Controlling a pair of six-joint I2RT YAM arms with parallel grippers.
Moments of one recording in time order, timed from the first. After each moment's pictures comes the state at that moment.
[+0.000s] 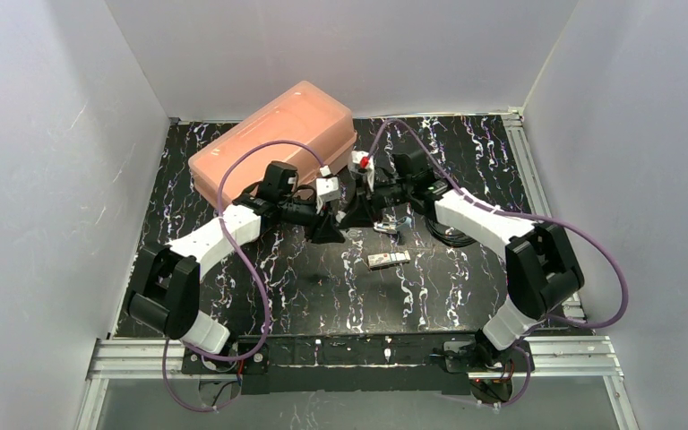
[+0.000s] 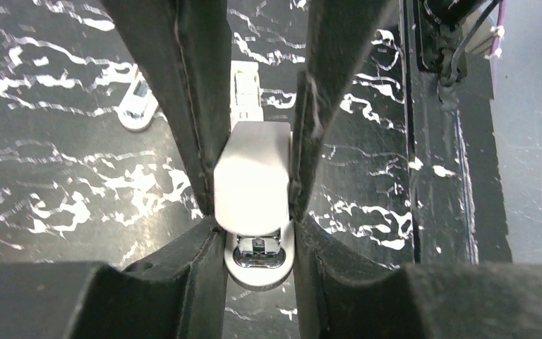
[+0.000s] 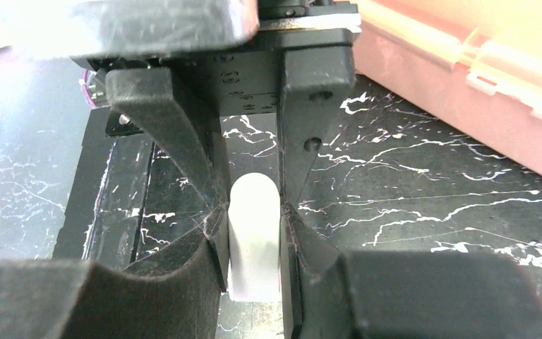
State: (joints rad) left arm -0.46 1.50 0.97 -0.28 0.97 0.43; right arm 0.61 1.63 1.15 -0.09 -1.04 -0.23
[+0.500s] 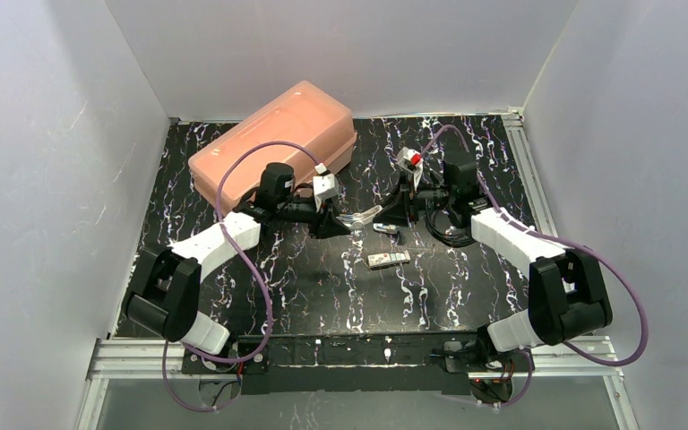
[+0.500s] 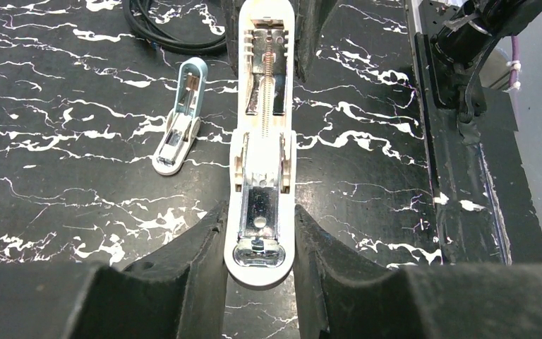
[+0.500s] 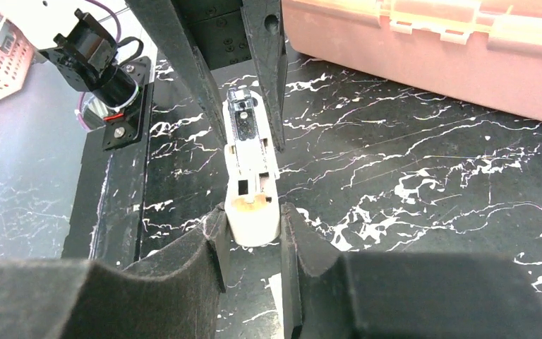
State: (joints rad) left arm -0.46 1.48 0.89 0.04 0.98 0.32; right arm 0.36 1.43 0.87 0.17 -1.15 -0.05
